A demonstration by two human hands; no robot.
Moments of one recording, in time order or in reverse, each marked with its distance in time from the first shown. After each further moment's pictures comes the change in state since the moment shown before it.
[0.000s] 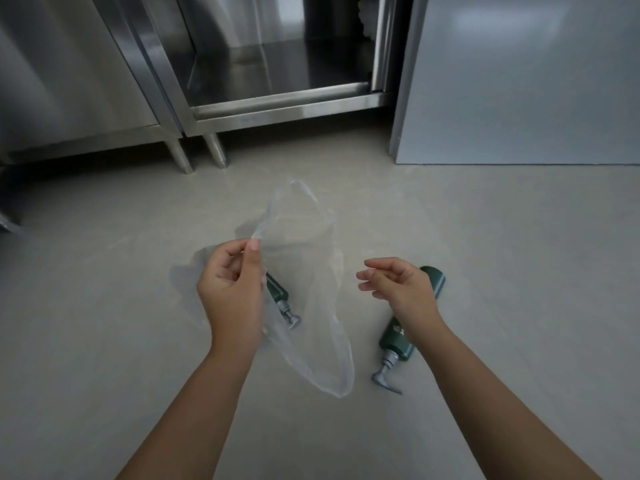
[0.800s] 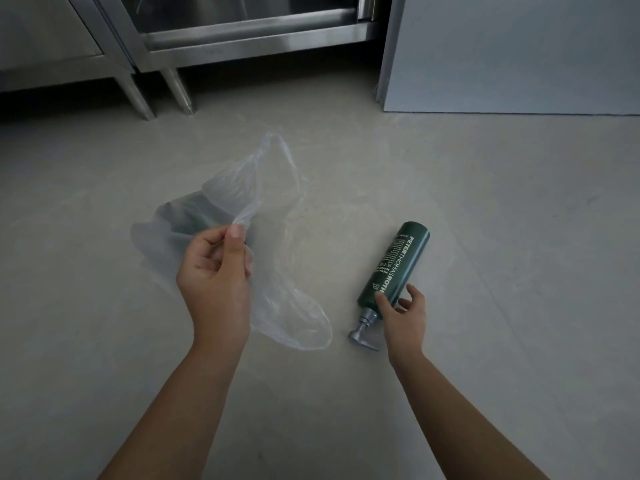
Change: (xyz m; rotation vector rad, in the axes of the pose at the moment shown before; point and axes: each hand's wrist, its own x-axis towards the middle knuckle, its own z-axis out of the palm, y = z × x) left_hand -0.034 -0.034 0.009 -0.077 0.005 -0.116; right_hand -0.019 0.141 -0.033 -0.178 0.470 0.343
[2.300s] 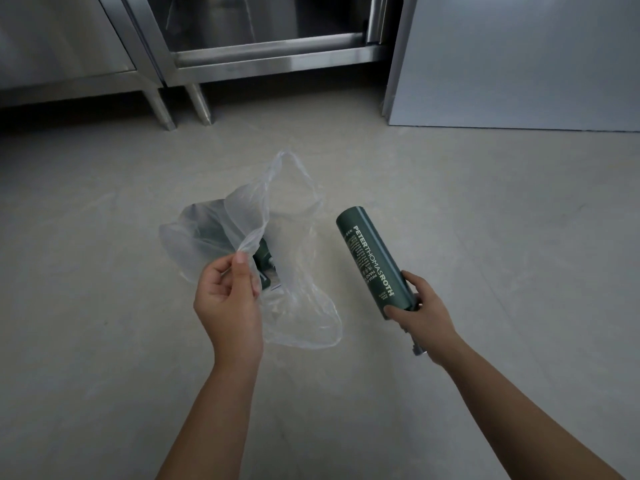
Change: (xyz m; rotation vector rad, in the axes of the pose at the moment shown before) left_hand -0.025 0.004 -0.043 -0.038 0.123 -0.085; right_hand -0.045 -0.043 -0.045 -0.260 -0.385 -0.127
